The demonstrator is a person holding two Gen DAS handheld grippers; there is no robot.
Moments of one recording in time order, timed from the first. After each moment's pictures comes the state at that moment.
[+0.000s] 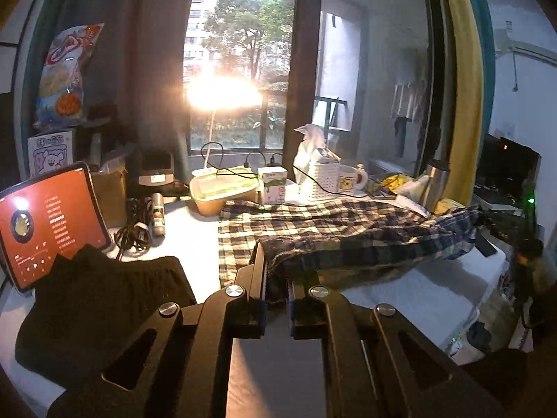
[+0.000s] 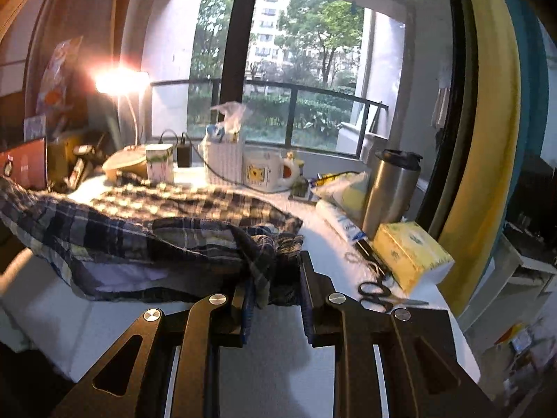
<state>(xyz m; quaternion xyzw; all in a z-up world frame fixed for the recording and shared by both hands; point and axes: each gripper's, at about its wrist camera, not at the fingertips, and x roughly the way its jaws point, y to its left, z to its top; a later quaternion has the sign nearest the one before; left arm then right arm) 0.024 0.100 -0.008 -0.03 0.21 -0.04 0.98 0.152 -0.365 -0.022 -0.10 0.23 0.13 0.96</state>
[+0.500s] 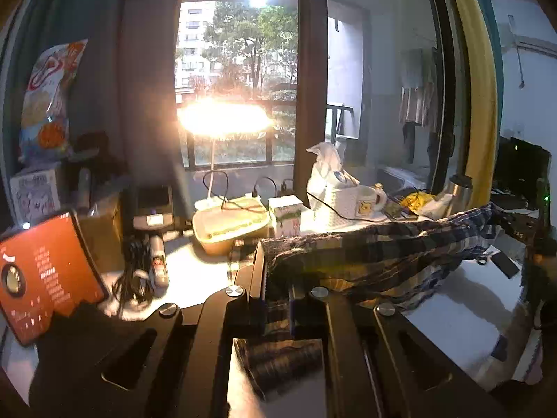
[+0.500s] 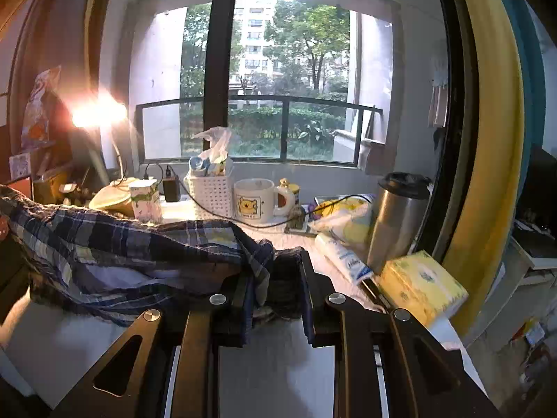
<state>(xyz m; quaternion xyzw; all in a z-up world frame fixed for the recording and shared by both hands) 0.102 0.110 0.019 -0.01 0.19 -0.03 0.98 0.212 -0.359 0.004 -0.06 0.21 0.12 0.97</state>
